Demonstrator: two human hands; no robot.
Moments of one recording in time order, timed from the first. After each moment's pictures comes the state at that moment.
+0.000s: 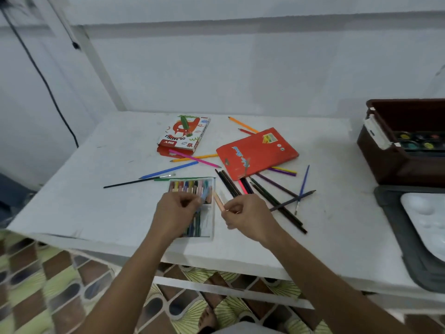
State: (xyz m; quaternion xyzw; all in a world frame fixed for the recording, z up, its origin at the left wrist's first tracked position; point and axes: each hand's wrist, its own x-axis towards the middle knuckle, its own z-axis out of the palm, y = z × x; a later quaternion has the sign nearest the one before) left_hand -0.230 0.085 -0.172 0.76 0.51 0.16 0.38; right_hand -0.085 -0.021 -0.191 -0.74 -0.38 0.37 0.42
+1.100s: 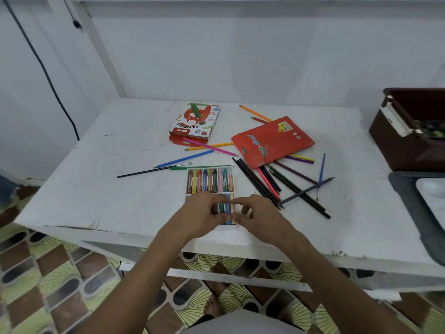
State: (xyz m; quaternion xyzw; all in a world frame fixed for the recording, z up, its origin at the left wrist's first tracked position) left_hand -0.255 0.097 -0.180 0.91 0.28 0.00 0.32; right_hand -0.125 -0.016 -0.204 -0.78 -0.50 0.25 0.28
